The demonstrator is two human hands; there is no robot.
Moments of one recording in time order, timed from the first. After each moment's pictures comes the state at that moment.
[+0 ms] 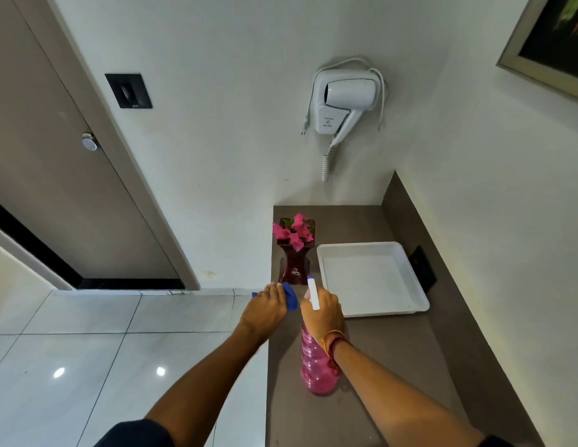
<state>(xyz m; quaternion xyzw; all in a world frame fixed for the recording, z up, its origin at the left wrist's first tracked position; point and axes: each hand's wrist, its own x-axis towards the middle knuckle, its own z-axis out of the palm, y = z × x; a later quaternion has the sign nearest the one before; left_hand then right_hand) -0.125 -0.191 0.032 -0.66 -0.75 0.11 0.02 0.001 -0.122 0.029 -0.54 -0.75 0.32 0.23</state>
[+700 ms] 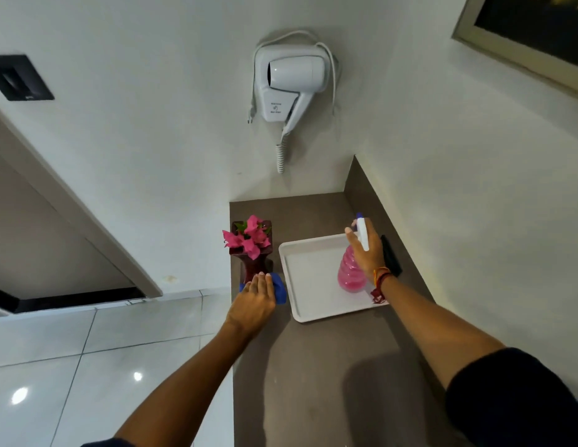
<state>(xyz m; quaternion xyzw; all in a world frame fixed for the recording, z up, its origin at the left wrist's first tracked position) -0.105 -0.109 0.029 -0.71 -0.70 0.11 0.04 0.108 0.084 0.062 -0.49 -0.66 0.40 0.41</state>
